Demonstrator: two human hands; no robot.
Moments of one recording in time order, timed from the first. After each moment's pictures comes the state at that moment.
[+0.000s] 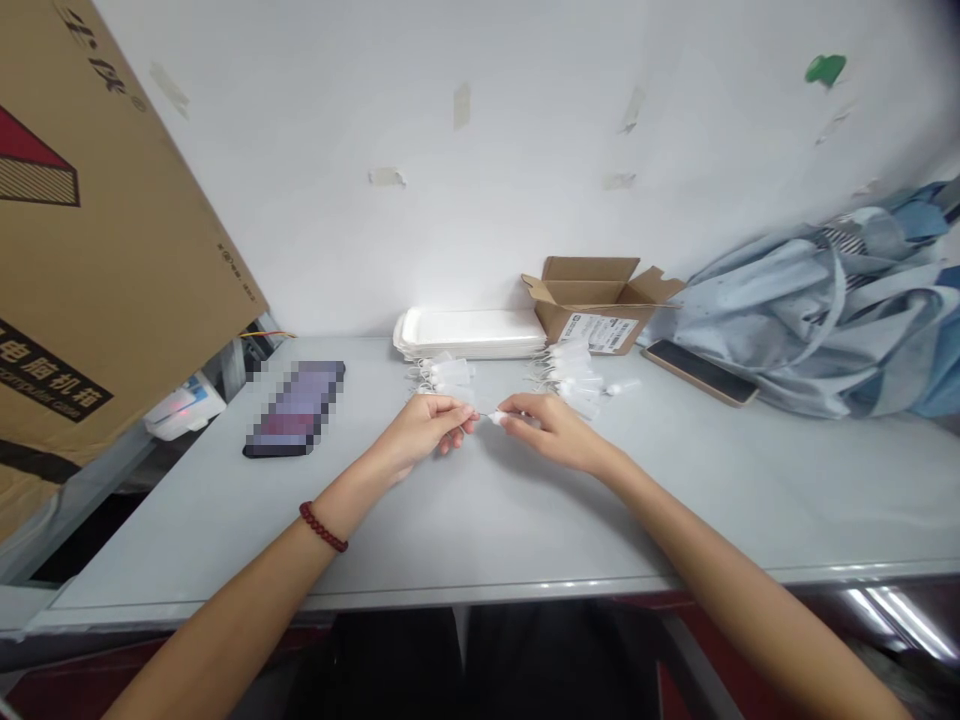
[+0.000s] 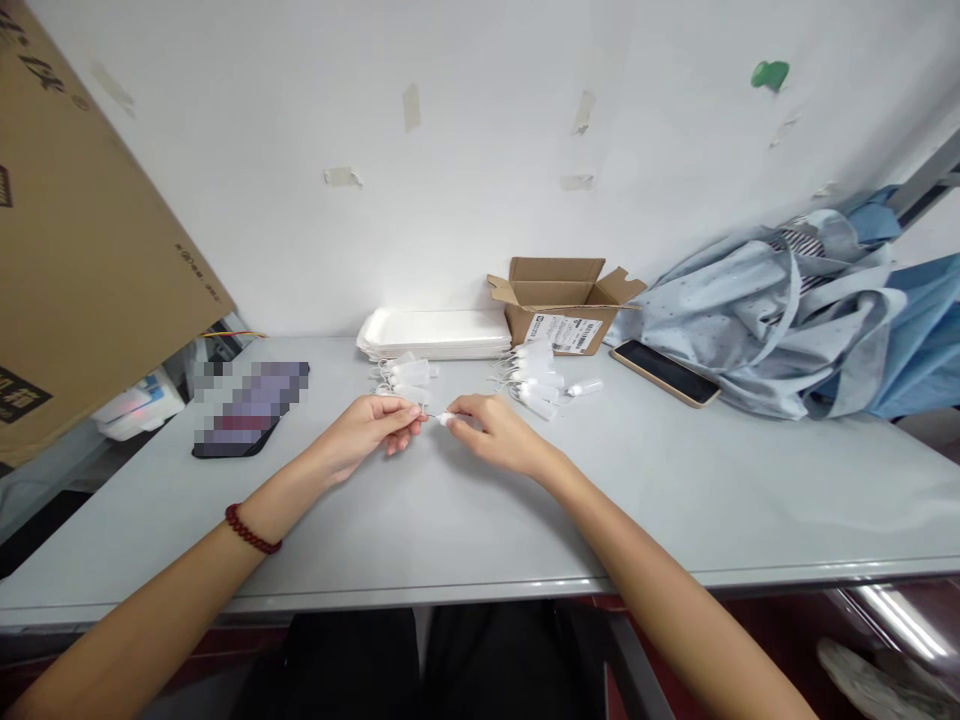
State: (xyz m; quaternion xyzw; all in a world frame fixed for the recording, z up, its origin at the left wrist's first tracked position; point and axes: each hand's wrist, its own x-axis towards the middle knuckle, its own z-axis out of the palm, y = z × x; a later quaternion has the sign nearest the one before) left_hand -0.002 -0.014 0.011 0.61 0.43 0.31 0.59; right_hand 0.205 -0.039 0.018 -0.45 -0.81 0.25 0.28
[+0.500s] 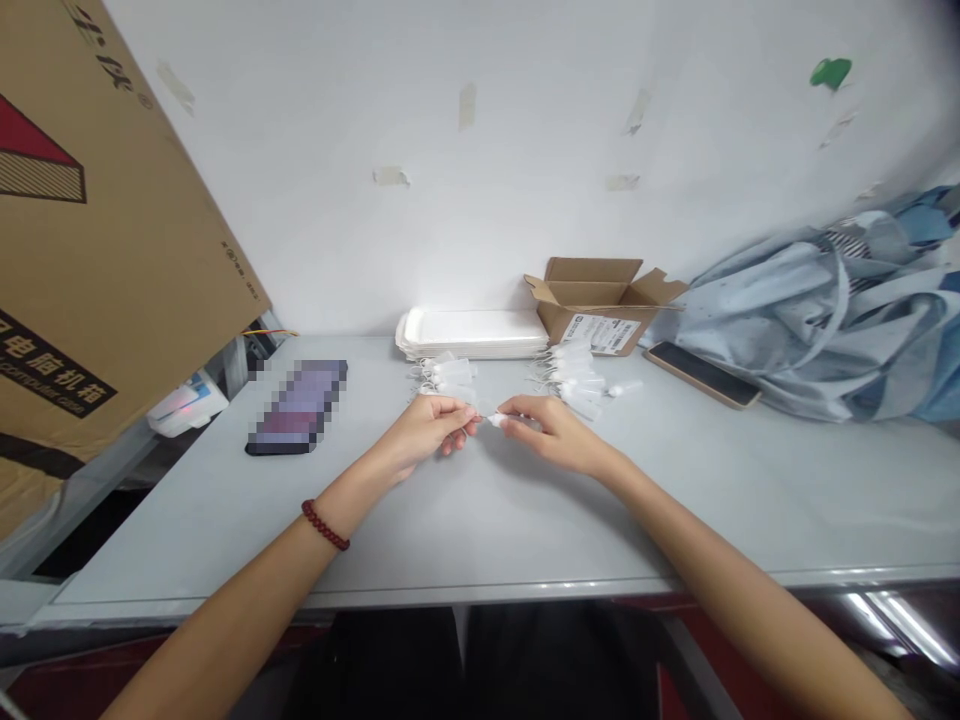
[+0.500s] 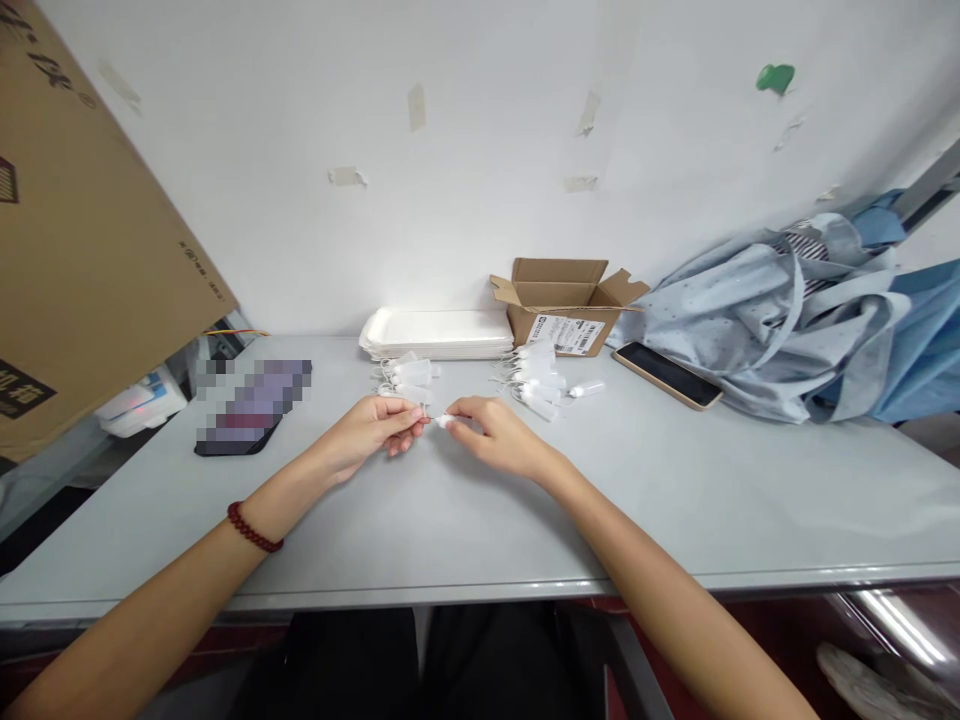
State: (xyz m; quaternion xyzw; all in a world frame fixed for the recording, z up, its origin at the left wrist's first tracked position) left_hand -0.002 -0.016 0.012 0.59 0.43 0.30 0.61; right_hand 0.205 -0.040 0.015 -0.43 -0.81 0.27 0.29
